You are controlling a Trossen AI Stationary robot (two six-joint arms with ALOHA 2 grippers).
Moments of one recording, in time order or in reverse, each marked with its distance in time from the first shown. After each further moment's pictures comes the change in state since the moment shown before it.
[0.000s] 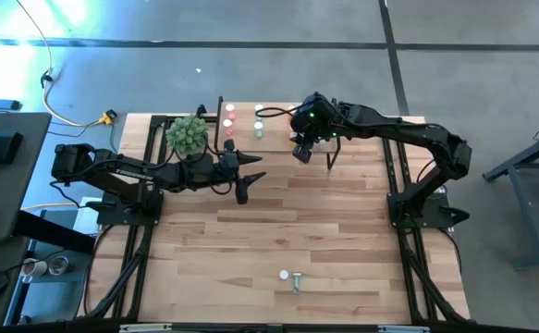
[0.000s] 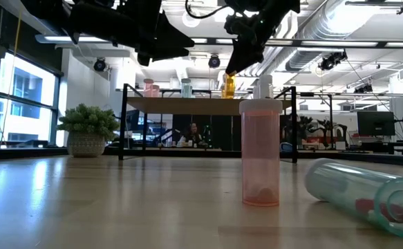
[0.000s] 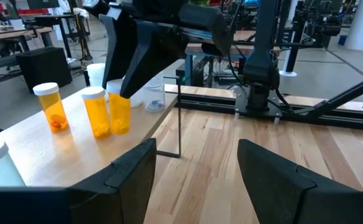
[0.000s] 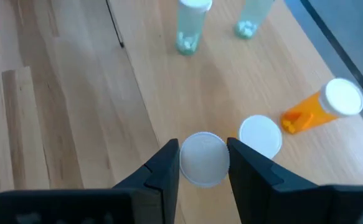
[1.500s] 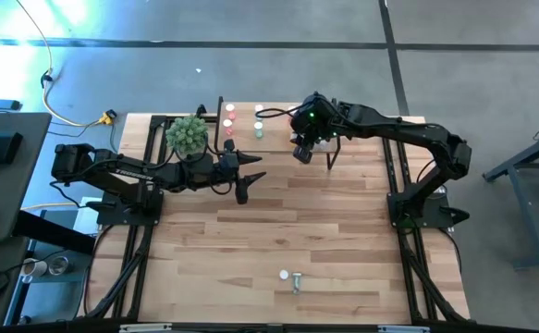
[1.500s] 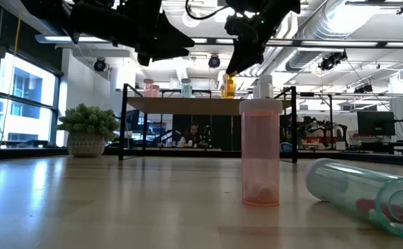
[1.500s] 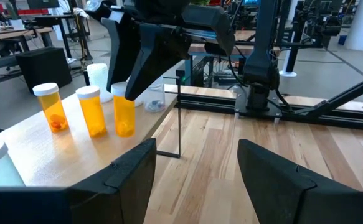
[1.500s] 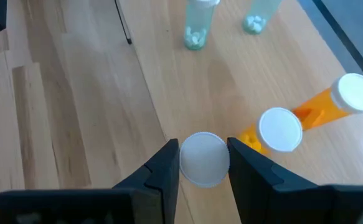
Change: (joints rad) left arm 0.000 0.000 0.000 0.000 0.000 0.000; right arm -0.008 0.000 0.000 -0.014 -0.031 0.002
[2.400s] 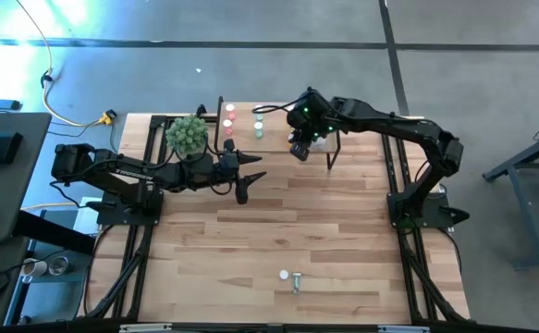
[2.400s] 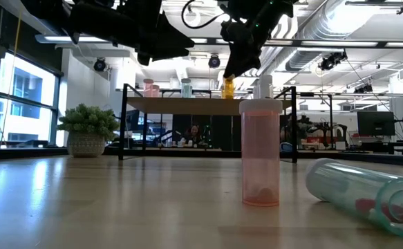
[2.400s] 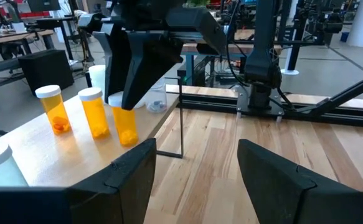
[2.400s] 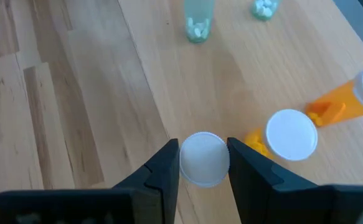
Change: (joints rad) left arm 0.000 0.000 0.000 0.000 -0.003 0.018; right arm -0.032 0.079 0.084 -0.083 -0.075 0.037
